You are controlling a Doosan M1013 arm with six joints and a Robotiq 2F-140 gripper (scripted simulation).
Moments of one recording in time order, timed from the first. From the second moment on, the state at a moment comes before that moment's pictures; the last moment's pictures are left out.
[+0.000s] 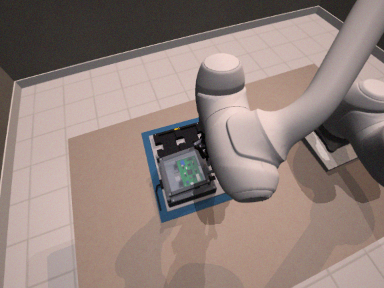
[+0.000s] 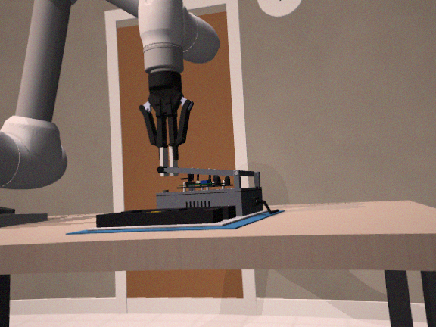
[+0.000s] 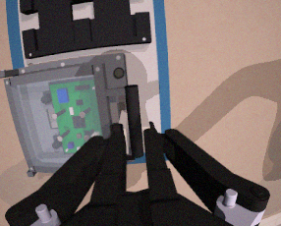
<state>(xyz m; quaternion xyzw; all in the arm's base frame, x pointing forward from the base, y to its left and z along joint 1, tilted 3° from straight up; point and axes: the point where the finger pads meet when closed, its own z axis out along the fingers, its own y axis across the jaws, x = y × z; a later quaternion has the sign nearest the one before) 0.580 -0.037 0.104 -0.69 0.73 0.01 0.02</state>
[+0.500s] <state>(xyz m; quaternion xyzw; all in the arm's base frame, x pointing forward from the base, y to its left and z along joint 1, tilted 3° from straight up) 0.579 -0.036 0.094 -0.69 0.73 0.02 0.02</state>
